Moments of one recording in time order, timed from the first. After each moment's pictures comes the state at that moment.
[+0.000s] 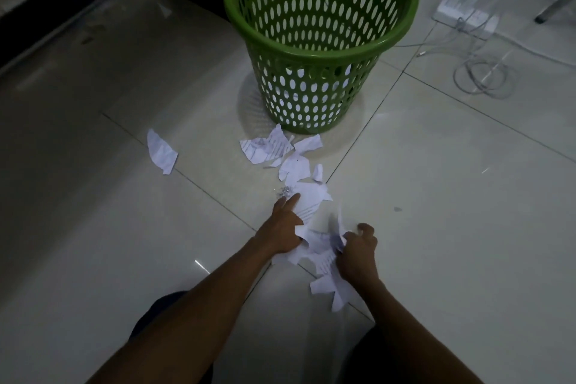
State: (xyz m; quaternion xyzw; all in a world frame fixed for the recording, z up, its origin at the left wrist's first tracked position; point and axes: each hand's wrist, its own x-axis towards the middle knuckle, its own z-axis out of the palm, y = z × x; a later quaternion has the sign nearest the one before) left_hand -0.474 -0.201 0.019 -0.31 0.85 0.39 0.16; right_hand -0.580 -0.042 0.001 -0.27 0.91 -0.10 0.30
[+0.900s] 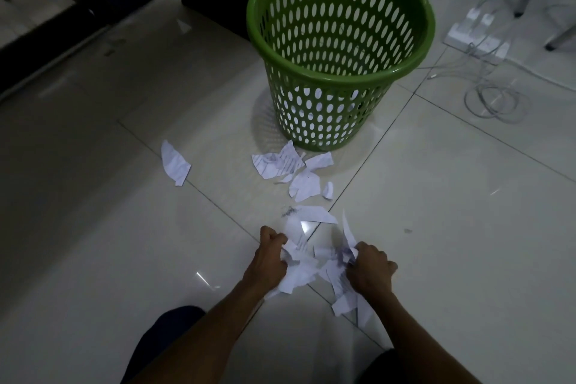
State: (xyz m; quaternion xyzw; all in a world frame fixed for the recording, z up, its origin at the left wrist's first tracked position) left_hand -0.422 -0.193 -0.018 -0.40 0.79 0.46 -0.01; right_hand -0.596 -0.059 0.019 -0.27 0.92 0.02 0.28
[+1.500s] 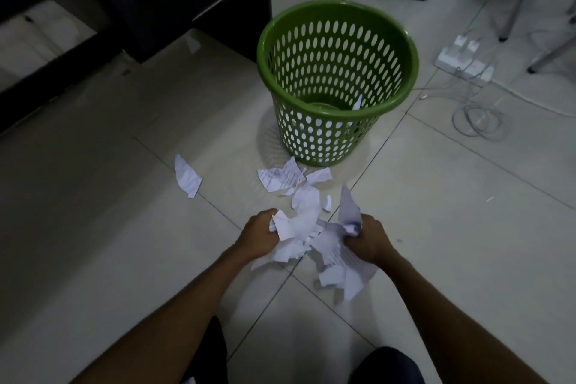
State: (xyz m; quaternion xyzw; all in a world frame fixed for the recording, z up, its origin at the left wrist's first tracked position) left_hand -0.437 -0.261 0.076 -0.41 0.75 0.52 -0.02; right_hand -0.637 -0.105 0.100 -0.36 0.84 -0.22 0.33
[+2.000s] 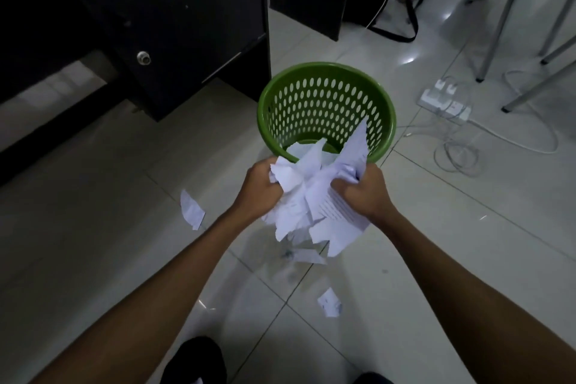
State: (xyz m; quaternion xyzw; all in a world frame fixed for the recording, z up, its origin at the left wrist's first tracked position) left_hand -0.517 -0.336 0.265 -0.33 0.73 0.55 -0.23; right_hand -0.684 -0.209 0.276 -0.42 0.77 -0.44 0.18
